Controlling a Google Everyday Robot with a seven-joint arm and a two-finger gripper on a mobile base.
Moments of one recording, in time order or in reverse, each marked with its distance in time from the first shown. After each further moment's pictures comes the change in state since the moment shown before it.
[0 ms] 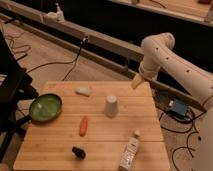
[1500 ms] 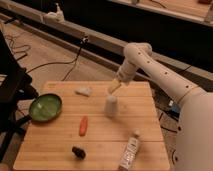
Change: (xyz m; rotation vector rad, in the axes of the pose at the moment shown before) arm -0.063 0.132 0.057 -0.284 -0.050 -0.197
